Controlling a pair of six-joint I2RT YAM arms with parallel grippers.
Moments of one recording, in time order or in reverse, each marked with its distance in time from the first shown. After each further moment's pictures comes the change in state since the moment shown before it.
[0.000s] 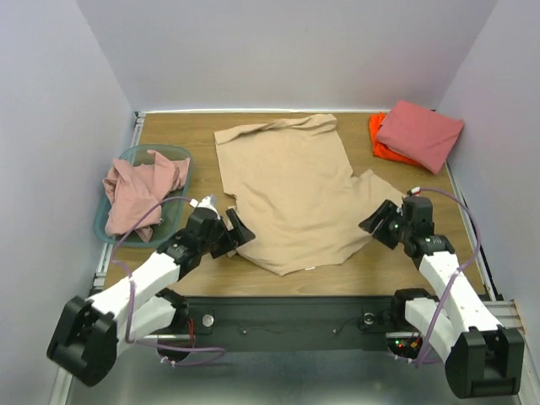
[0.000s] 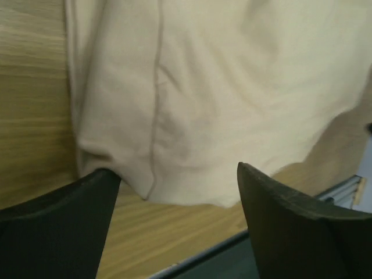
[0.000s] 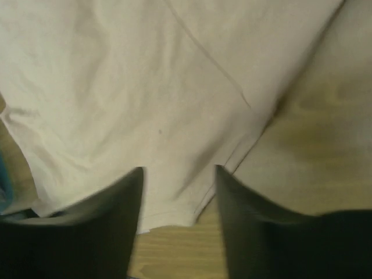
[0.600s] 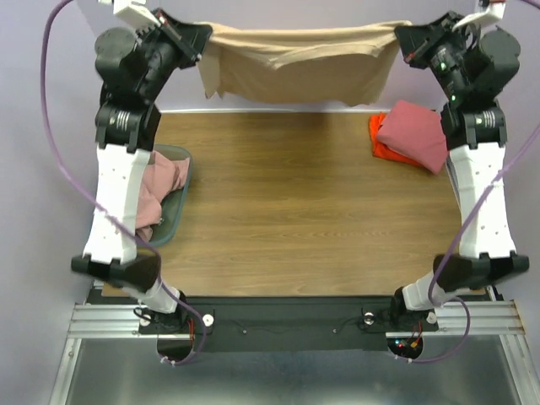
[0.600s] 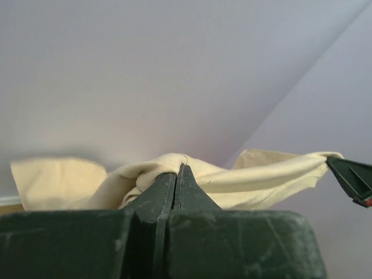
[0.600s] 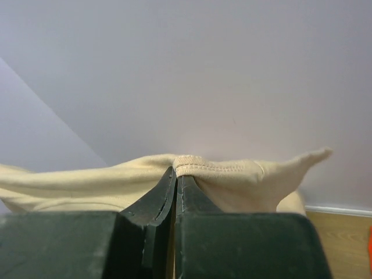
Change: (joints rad) left arm 0.290 0.649 1.859 -0.218 0.111 0.273; right arm 0.000 0.714 1.590 0.107 -0.022 -0.168
